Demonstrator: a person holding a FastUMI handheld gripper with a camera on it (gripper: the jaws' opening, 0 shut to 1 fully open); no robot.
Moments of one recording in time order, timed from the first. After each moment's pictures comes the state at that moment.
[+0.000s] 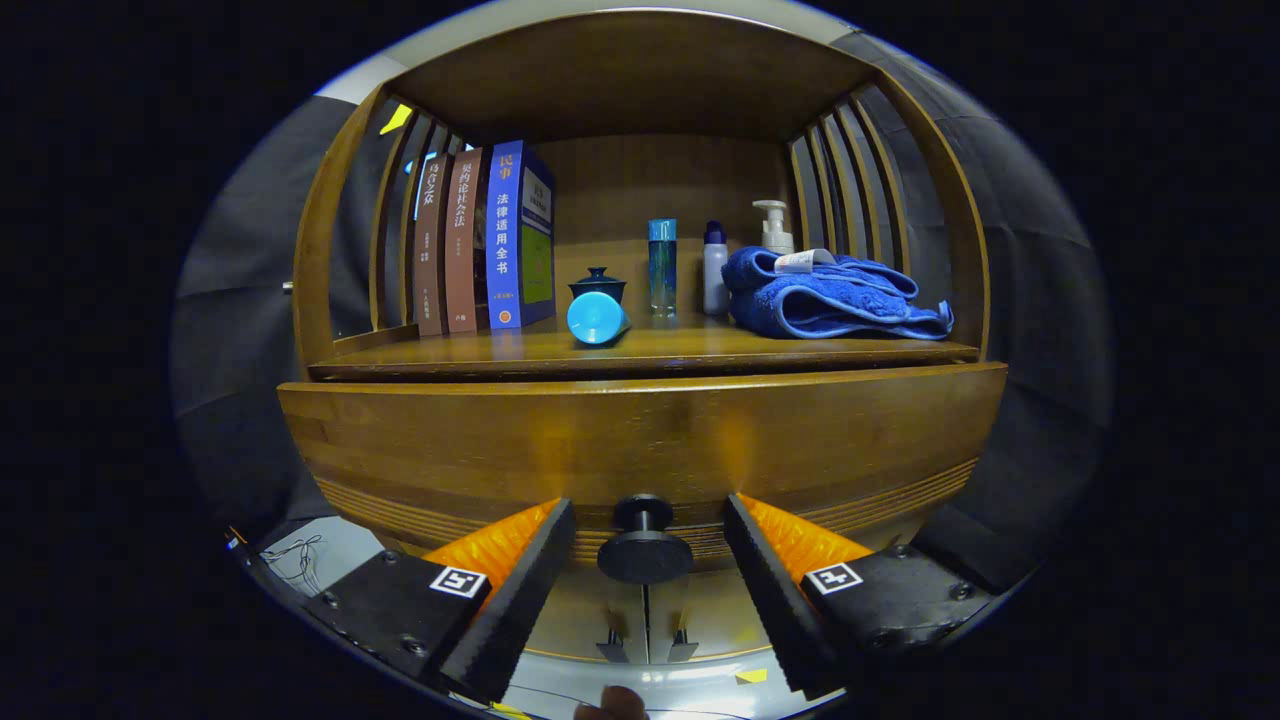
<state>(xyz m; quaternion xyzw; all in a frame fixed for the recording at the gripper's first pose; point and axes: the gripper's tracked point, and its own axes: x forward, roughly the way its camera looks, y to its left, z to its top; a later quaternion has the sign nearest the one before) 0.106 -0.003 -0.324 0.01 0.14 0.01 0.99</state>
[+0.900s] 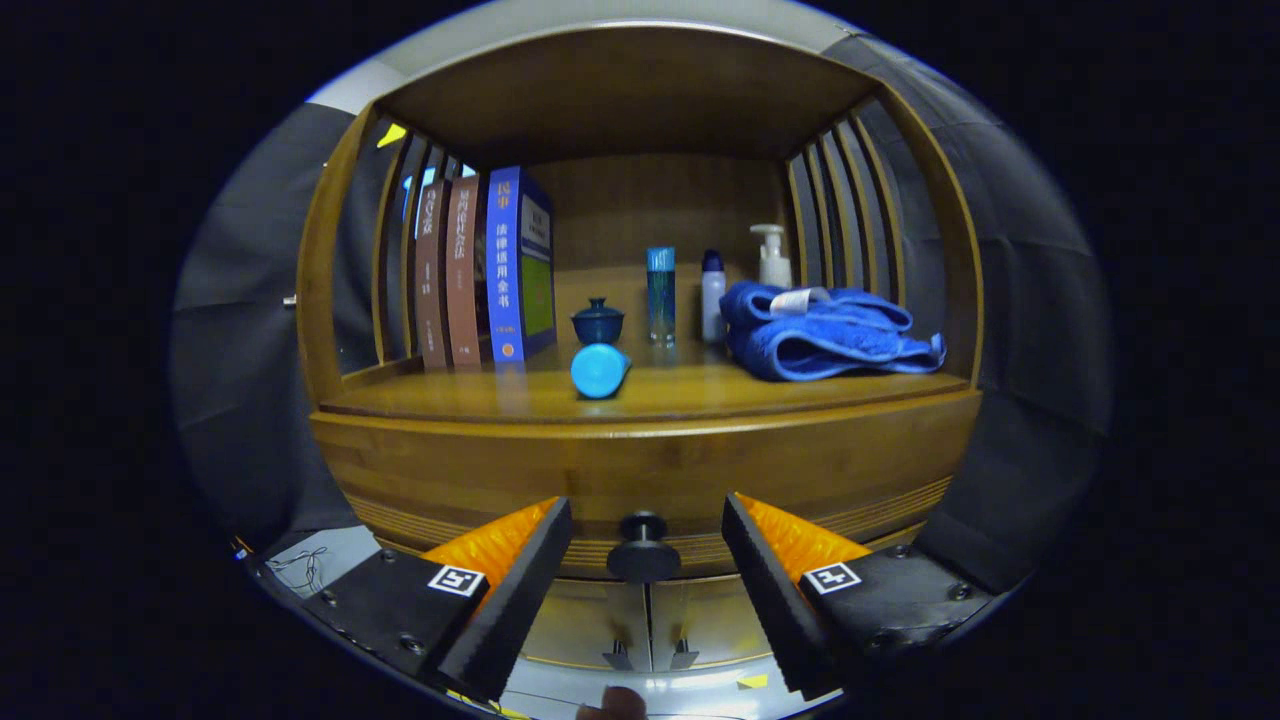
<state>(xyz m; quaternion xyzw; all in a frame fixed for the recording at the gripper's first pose) 0.098 -0.008 -0.291 0.02 0.10 0.00 0.99</state>
